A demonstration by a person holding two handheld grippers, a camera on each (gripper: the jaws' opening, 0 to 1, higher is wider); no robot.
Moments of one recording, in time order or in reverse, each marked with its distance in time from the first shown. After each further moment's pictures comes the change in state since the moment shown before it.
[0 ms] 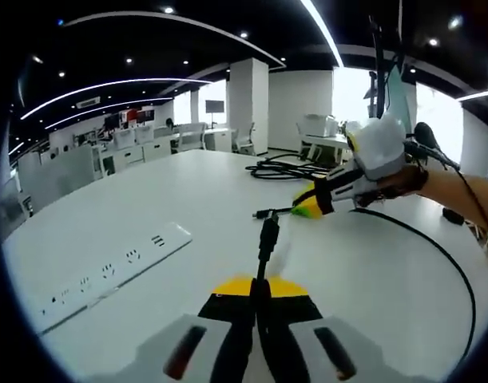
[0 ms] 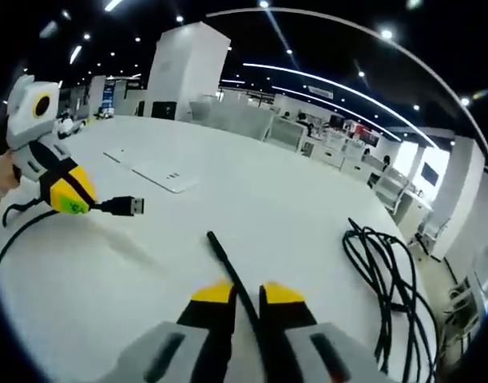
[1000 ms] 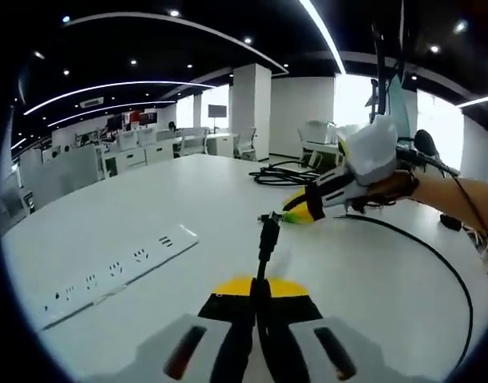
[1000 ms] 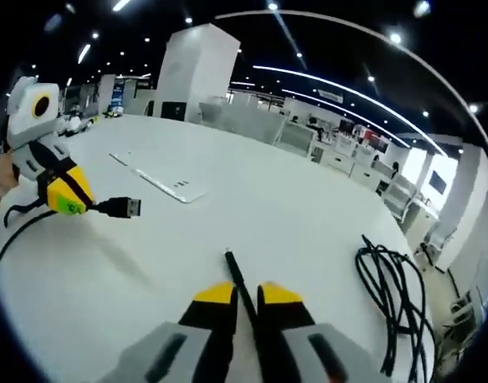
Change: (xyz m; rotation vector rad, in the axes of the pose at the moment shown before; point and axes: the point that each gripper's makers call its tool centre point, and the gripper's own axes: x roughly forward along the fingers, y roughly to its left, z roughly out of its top) left arm -0.008 0.008 0.004 -0.023 -0.032 -0.005; right arm 0.018 0.014 0.016 -0.076 0.016 0.037
